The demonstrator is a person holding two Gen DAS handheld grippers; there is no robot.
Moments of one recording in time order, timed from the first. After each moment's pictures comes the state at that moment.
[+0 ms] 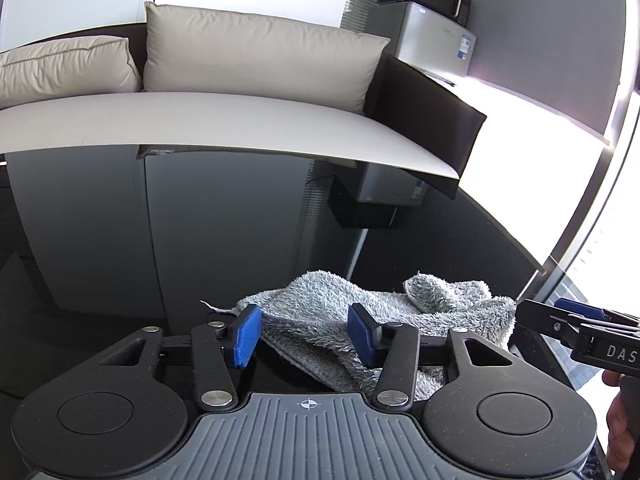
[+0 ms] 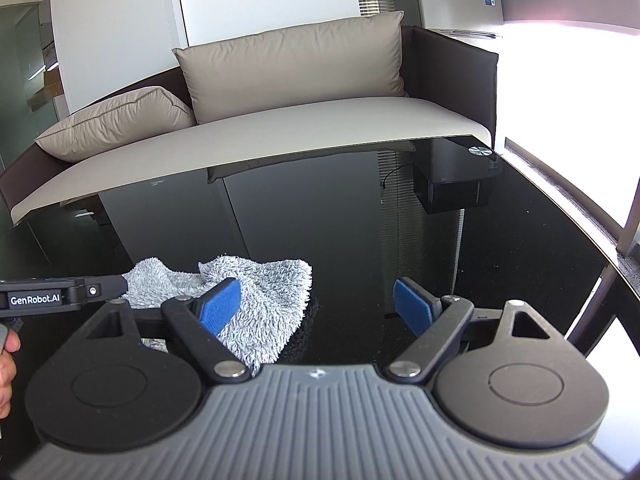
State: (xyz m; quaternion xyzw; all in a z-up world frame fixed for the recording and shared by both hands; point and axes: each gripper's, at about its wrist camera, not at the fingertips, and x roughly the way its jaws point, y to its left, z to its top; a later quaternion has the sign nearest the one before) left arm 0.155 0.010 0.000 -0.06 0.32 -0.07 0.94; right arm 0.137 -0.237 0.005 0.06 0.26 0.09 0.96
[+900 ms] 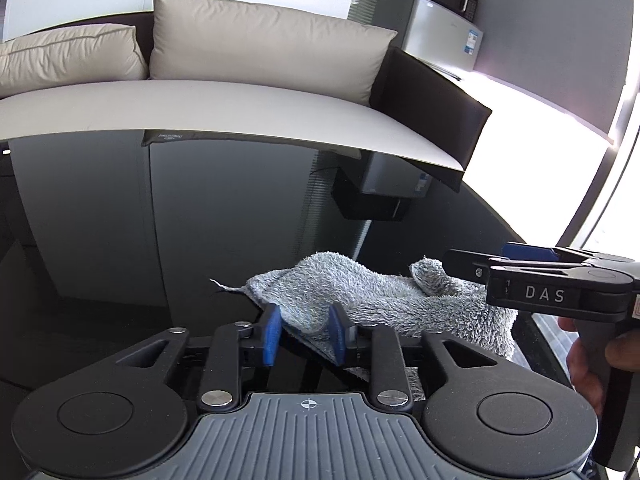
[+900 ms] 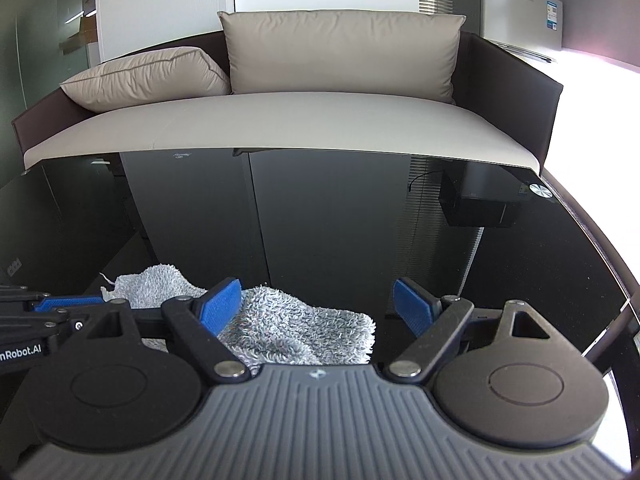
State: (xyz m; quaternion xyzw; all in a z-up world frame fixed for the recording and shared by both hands) left arm 0.147 0.016 -0.003 -0.07 0.34 -0.07 0.94; right arm 0.193 -0.177 0.009 -0.03 0.28 0.14 0.95
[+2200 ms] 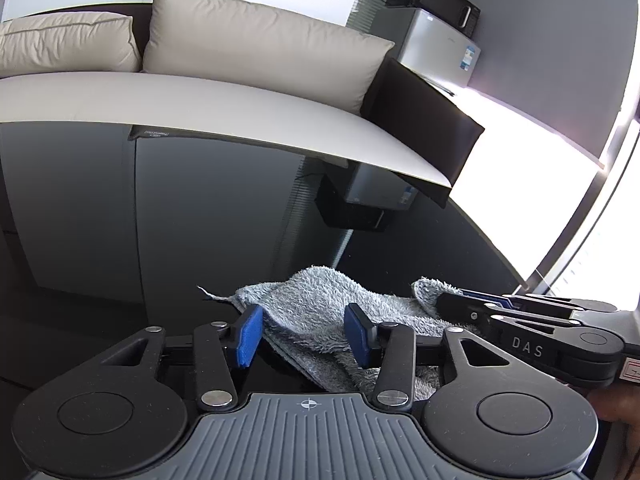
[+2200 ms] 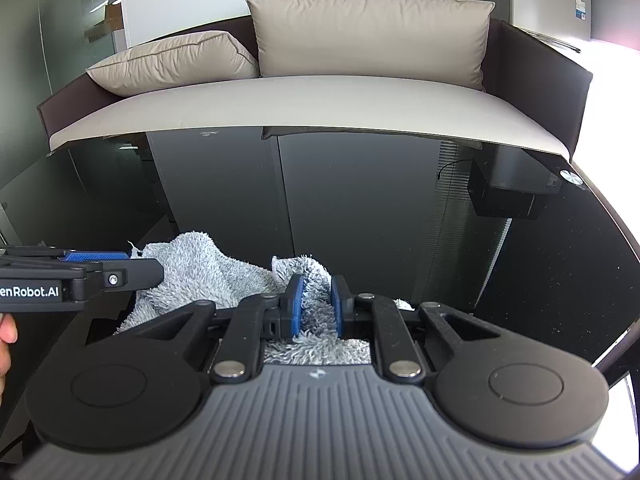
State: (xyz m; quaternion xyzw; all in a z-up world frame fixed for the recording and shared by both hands) left arm 0.165 0.019 -0.007 -0.11 0.33 -0.09 0.93; right arm 0.189 -0.178 -0.004 -0.02 0.30 0.18 0.94
